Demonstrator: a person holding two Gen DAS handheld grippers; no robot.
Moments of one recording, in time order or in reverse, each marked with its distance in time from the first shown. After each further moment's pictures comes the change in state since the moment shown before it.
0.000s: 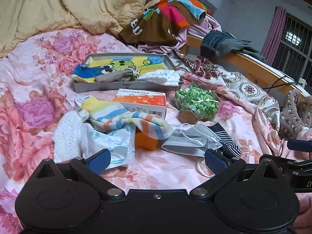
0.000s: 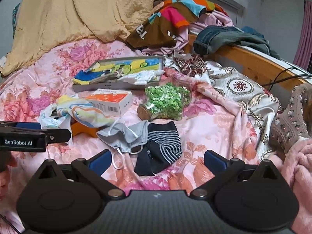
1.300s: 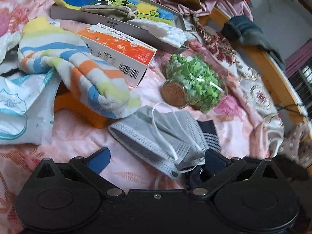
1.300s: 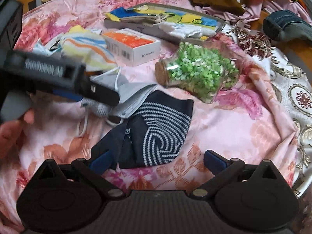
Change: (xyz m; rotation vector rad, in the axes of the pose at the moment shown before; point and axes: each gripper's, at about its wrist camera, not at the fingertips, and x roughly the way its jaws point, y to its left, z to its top) left arm 0.129 -0.028 0.002 -0.397 0.211 -0.114; right arm 0.122 -0.036 0.013 -0.425 0.242 0.251
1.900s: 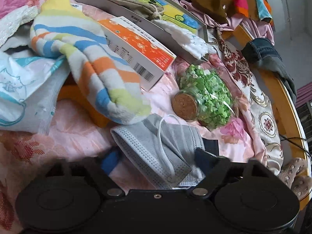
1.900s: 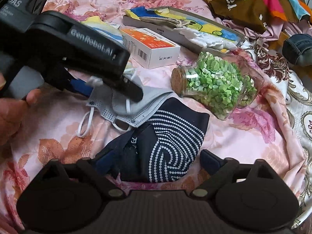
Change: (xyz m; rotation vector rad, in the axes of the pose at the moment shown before) left arm 0.013 0.005 0.008 -0.195 -0.011 0.025; right arm 0.019 0.013 0.005 -0.134 -0.031 0.020
